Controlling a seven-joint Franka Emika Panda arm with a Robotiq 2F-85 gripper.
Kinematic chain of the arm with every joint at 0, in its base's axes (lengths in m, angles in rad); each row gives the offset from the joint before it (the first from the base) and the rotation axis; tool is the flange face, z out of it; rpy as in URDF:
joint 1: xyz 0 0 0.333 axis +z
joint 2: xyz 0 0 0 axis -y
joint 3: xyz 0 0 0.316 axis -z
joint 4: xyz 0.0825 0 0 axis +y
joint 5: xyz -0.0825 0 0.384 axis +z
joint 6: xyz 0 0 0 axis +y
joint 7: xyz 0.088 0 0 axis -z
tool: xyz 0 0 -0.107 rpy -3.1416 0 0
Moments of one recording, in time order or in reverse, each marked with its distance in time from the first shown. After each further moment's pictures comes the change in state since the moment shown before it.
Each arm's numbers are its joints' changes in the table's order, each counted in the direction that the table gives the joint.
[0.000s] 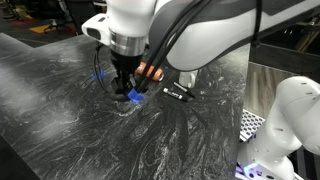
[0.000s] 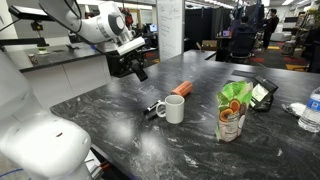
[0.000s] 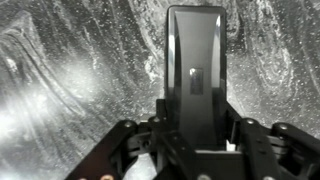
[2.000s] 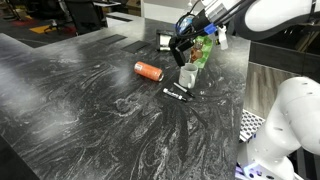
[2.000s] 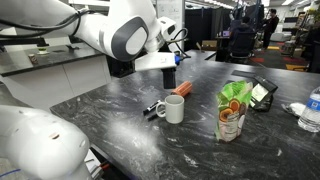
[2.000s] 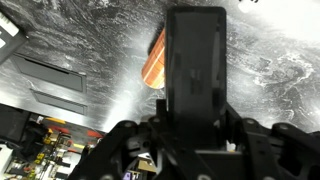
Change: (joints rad) arm -0.060 0.580 0.571 0.520 0.126 -0.396 0.003
